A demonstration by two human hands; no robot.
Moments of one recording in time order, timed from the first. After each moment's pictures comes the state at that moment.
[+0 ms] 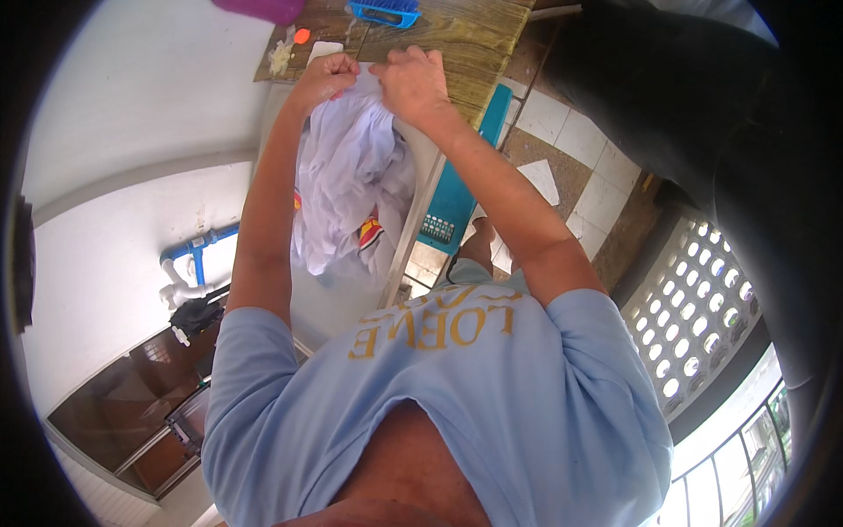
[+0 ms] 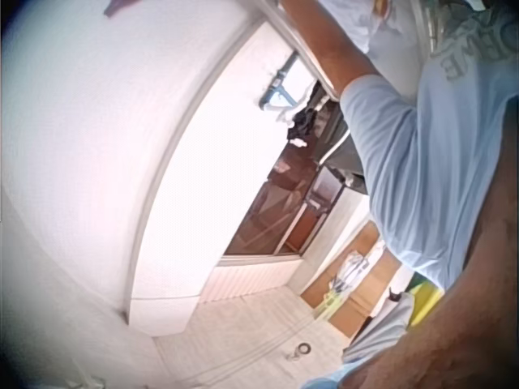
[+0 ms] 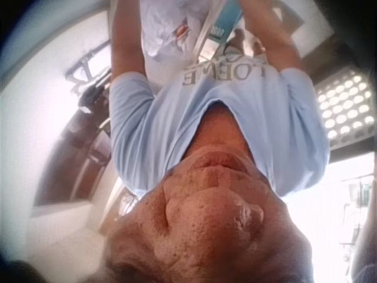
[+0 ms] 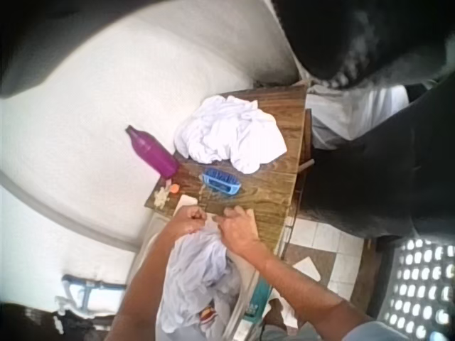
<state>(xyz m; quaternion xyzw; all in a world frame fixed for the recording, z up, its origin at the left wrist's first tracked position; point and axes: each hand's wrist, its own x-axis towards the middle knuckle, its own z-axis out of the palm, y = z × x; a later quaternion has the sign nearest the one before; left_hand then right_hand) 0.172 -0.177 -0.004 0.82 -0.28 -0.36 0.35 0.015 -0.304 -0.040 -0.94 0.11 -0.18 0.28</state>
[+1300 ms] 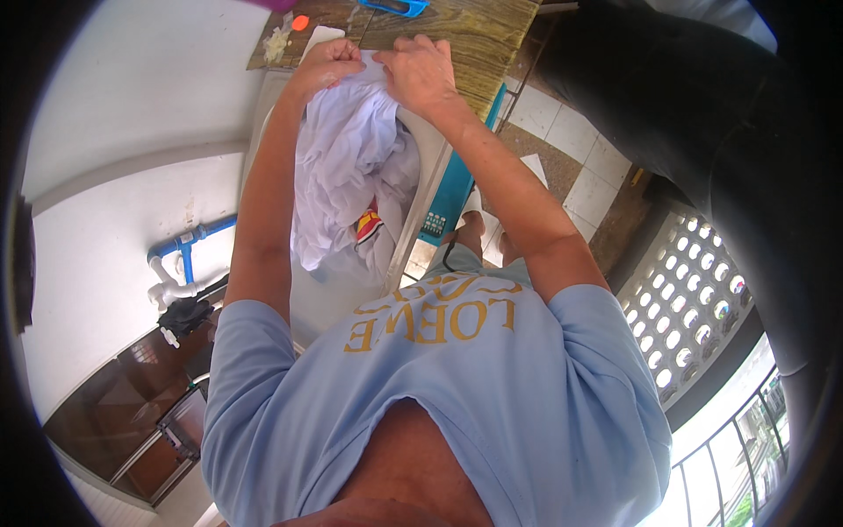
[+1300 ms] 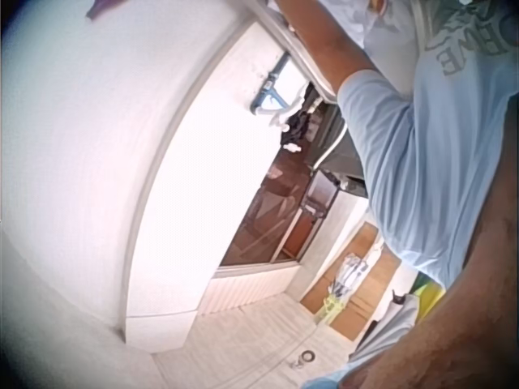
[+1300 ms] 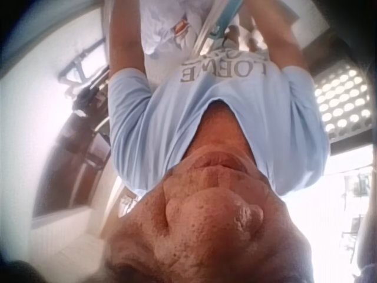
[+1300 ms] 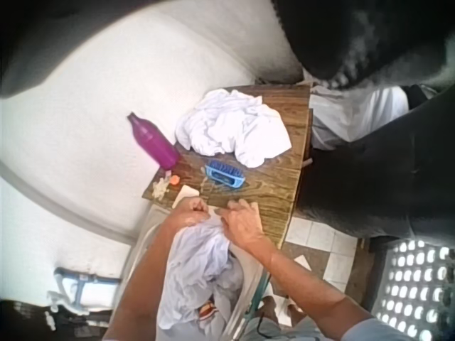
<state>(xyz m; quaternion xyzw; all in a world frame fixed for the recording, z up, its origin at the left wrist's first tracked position) 0.172 -0.179 -0.005 0.82 -0.30 -0.35 0.33 0.018 -0.306 -0.046 -0.94 0.11 -0.21 0.26</state>
